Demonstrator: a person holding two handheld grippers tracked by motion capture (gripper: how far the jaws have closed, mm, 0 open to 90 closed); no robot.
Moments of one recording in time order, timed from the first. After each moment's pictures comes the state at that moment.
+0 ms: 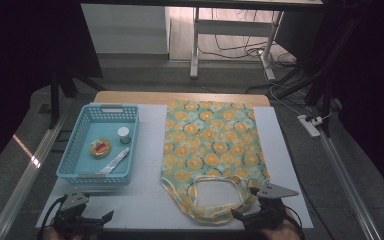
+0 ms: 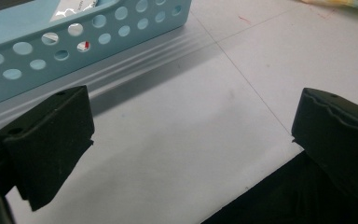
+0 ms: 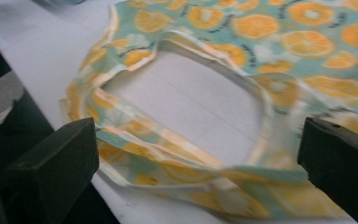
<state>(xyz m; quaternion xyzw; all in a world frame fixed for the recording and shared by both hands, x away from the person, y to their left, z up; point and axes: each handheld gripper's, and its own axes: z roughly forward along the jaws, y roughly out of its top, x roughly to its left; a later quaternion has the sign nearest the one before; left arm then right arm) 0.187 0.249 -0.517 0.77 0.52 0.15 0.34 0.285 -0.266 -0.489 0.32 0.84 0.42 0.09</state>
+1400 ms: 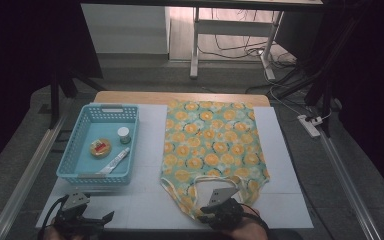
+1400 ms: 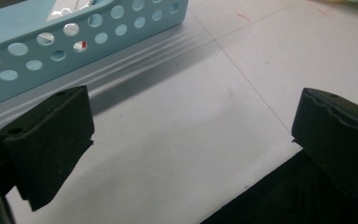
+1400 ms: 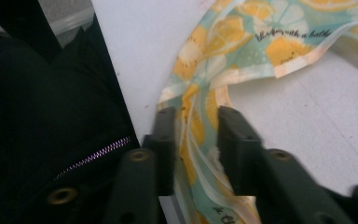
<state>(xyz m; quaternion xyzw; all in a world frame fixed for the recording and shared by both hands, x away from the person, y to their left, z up) 0.188 0.248 -0.518 0.77 0.51 0.15 0.34 0.283 -0.169 -0.511 0.15 0.93 0.33 0.00</state>
